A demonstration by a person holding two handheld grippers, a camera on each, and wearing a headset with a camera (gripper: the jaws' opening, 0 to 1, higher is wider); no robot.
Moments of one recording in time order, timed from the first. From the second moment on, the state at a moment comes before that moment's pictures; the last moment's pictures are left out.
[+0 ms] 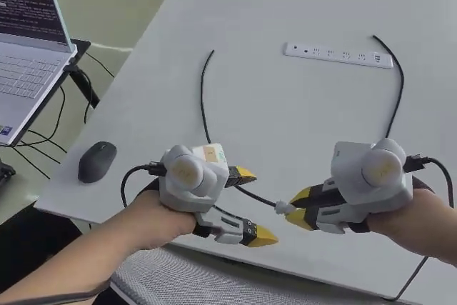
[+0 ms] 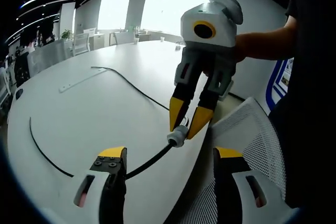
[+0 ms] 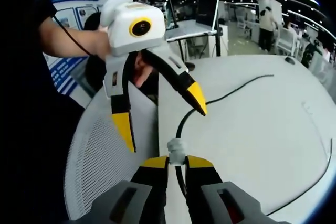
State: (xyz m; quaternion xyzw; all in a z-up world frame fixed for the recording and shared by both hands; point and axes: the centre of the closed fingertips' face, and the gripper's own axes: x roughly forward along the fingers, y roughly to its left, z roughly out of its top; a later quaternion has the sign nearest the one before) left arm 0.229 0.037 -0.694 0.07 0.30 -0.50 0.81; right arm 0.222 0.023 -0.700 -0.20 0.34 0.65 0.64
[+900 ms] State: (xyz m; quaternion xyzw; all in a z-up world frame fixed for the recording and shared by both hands) left arm 0.226 0.015 -0.694 0.00 0.28 -0.58 0.76; right arm 0.218 0.021 -0.696 -0.22 0.31 0.69 0.61
